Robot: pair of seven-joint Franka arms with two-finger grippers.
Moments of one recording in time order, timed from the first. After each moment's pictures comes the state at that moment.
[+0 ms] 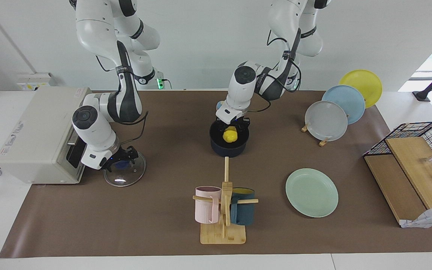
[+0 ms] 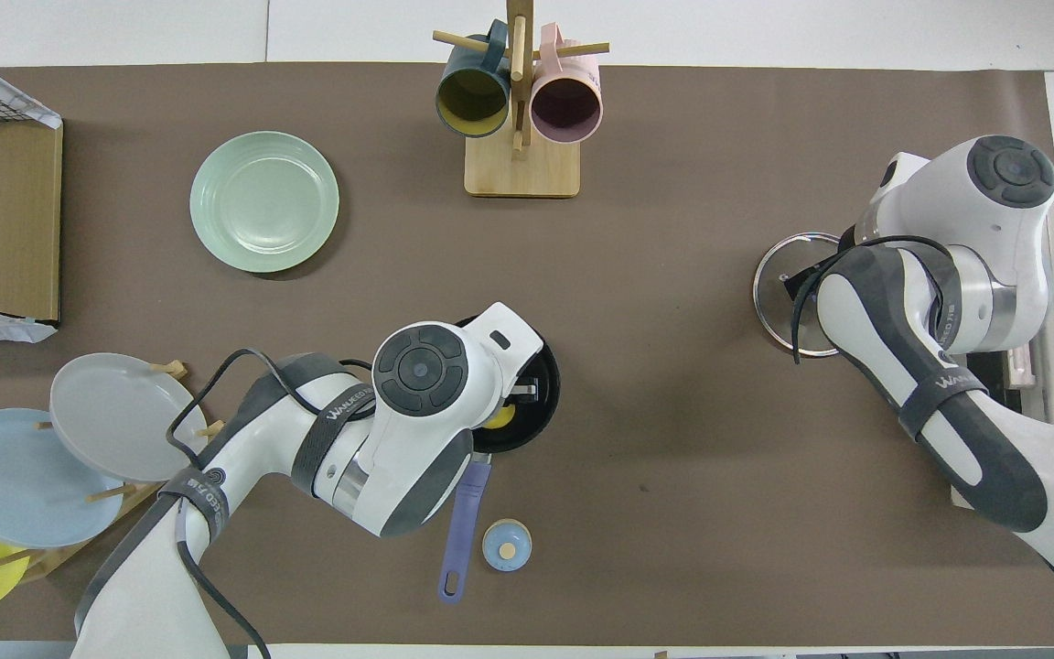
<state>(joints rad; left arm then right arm) -0.74 0.20 0.00 -2.07 -0.12 2.28 -0.58 -0.02 0.34 0.03 -1.89 -0.04 2.18 -0.33</state>
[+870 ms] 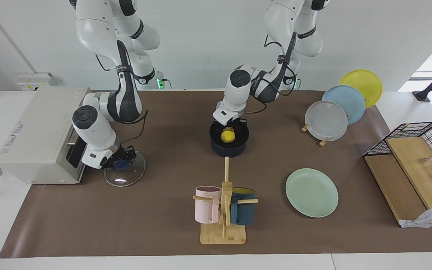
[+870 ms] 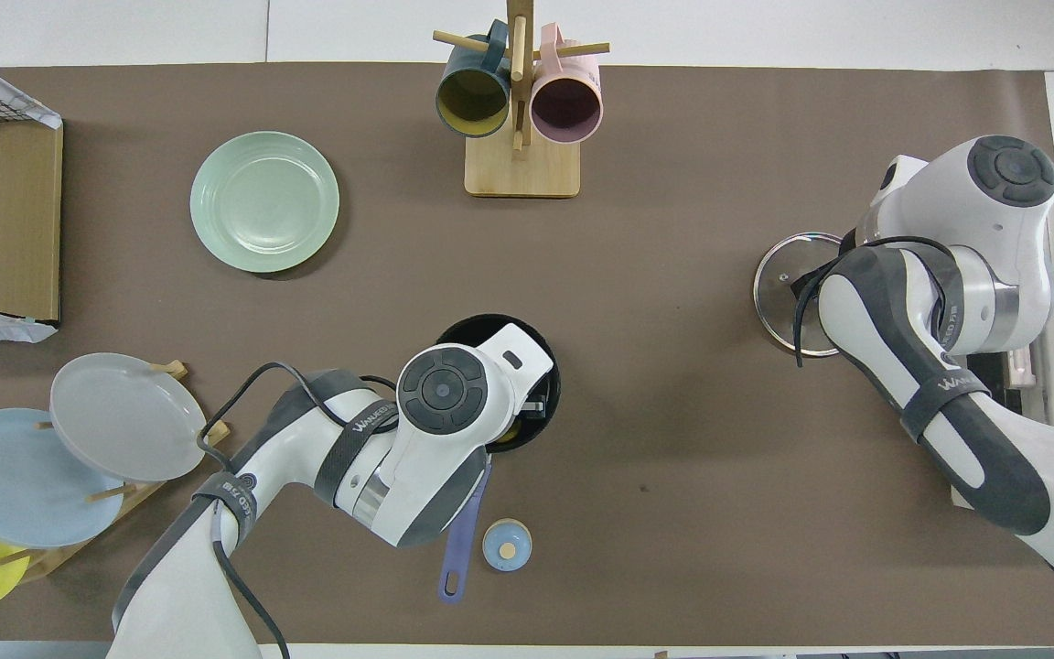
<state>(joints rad) -0.77 0.22 0.00 -2.10 -0.12 2.33 -0.59 -0.01 0.34 0.03 -1.89 -0.04 2.16 -0.34</state>
